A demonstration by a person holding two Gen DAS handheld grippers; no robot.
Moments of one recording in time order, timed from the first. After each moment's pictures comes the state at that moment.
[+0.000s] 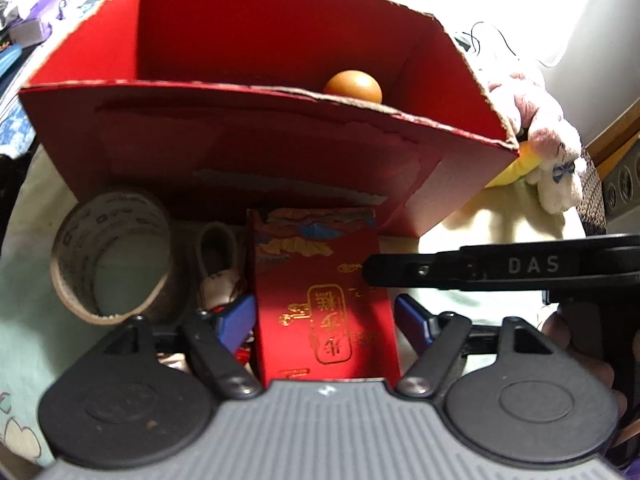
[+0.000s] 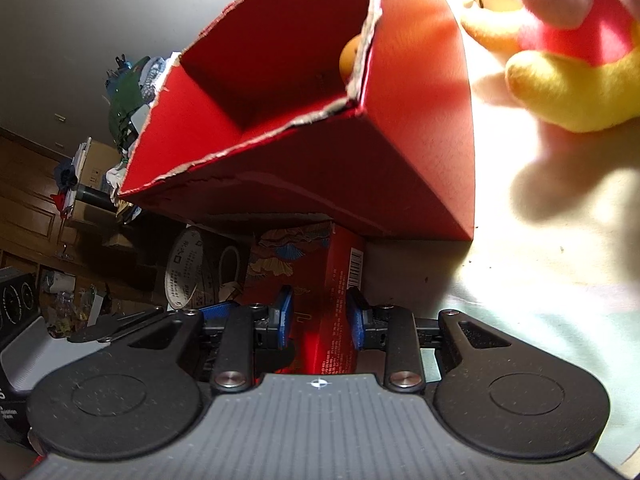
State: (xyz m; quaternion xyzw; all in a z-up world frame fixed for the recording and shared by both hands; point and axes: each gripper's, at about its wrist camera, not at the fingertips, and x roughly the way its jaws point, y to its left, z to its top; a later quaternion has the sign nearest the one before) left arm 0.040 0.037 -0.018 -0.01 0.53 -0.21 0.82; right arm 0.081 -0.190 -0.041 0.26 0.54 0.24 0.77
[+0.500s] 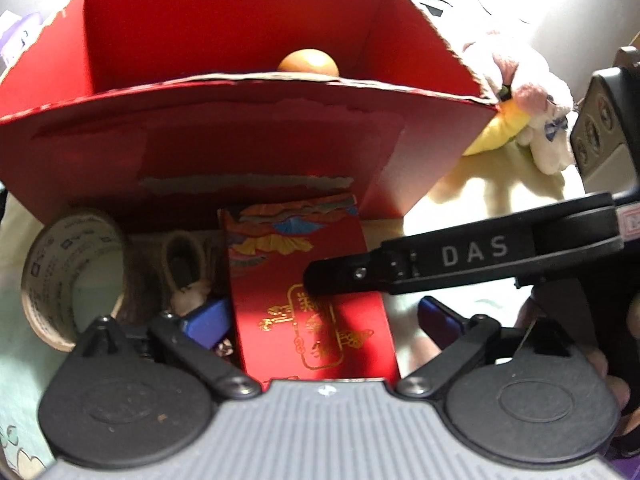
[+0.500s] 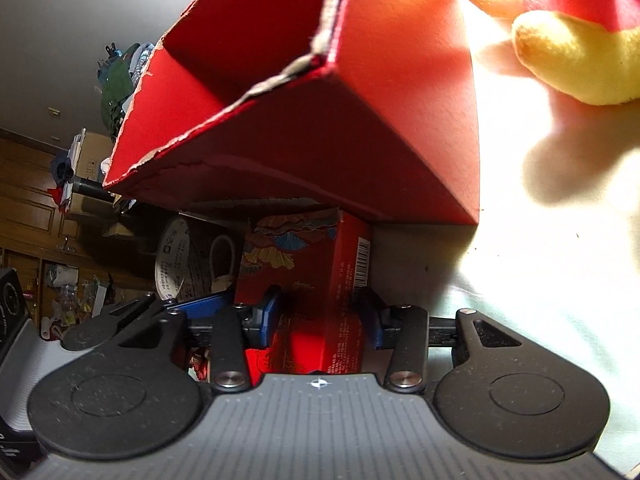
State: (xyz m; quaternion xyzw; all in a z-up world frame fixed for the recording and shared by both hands) left arm 0.039 0.009 -0.024 0.05 0.54 -0.24 0.81; right arm 0.083 -0.195 -0.053 0.26 0.56 0.24 0.75
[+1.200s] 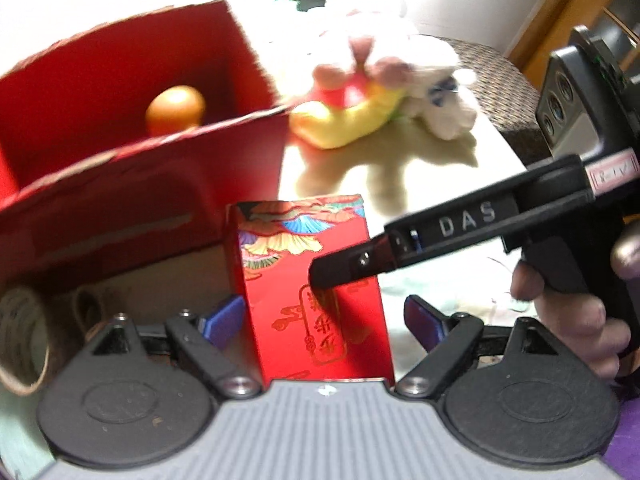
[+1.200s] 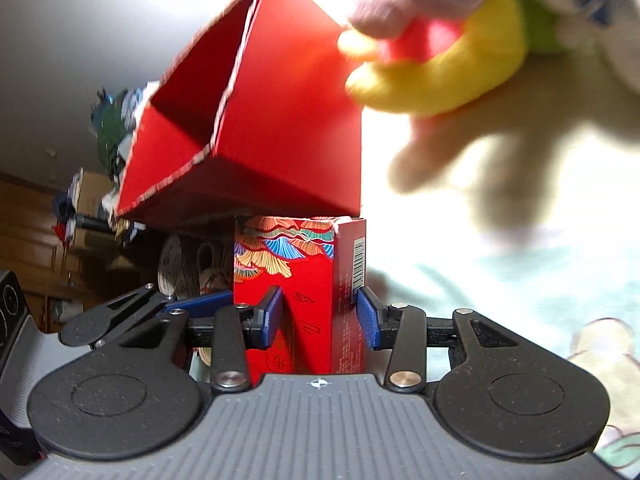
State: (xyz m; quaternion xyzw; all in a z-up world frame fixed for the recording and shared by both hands) left arm 0.008 -0.065 0.010 0.12 0.51 -0.34 0.78; right arm 0.033 -0.288 -0.024 0.30 0.53 0.19 0.77
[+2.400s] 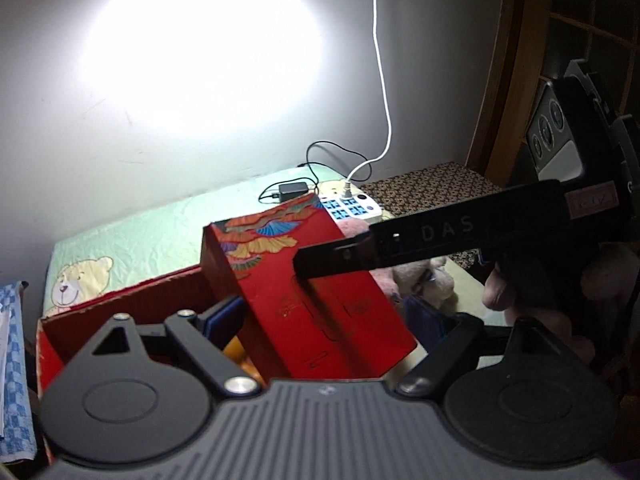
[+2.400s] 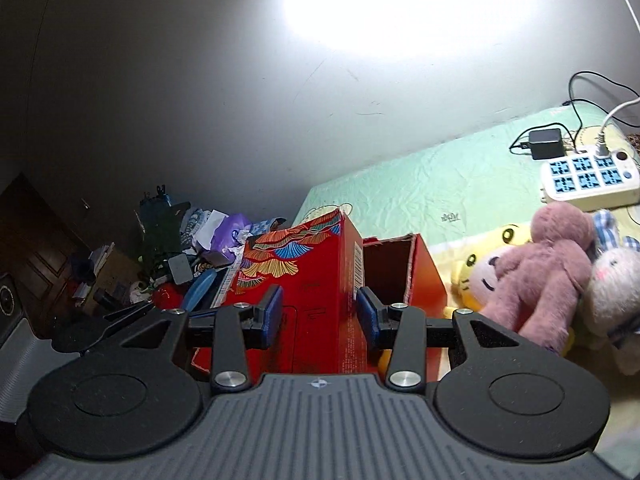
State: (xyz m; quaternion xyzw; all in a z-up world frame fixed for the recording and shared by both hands) left arm 0.047 -0.040 0.144 0.11 0.30 -0.40 0.86; right arm 0.094 -0.246 0.119 0.23 0.32 0.20 0.90
